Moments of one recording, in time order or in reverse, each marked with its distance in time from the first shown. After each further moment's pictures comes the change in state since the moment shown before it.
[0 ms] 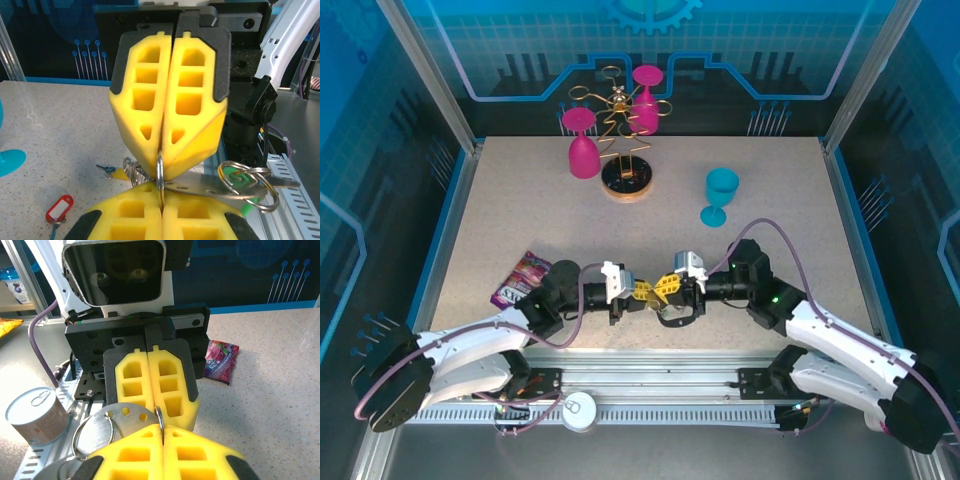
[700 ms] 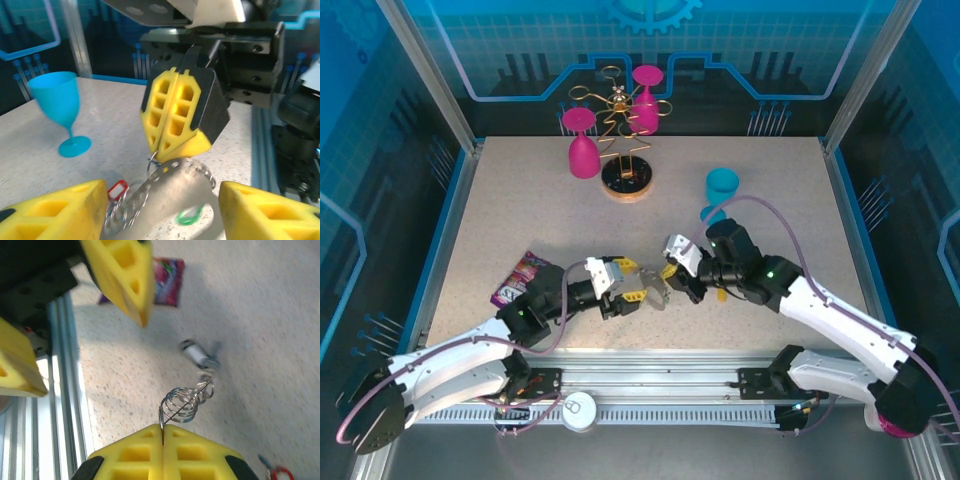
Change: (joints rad) left arm 0.002 -0.216 -0.009 -0.192 -0.289 0.005; right arm 0.032 0.158 0.356 -0.605 0.376 -0.049
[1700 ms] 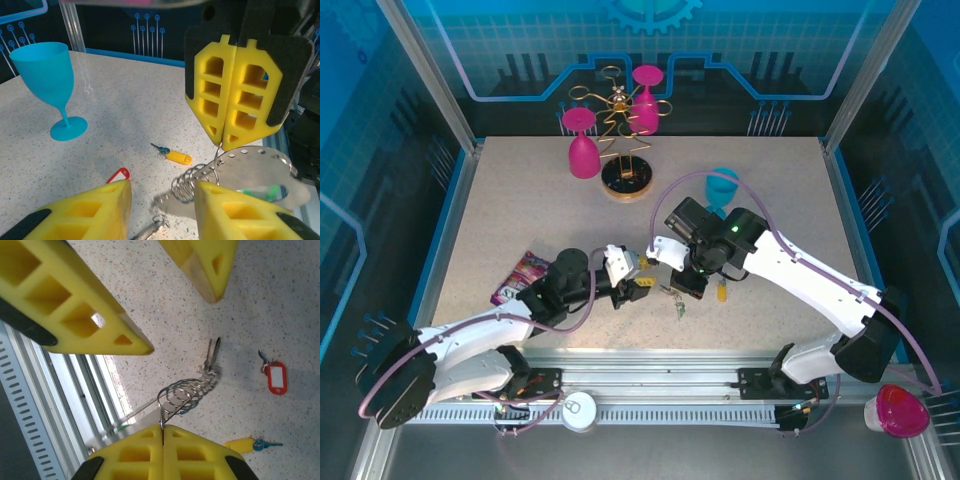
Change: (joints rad) left arm 0.038 0.258 0.106 0.038 0.092 0.016; right arm 0.097 0.318 0.489 -0.698 0.188 -0.104
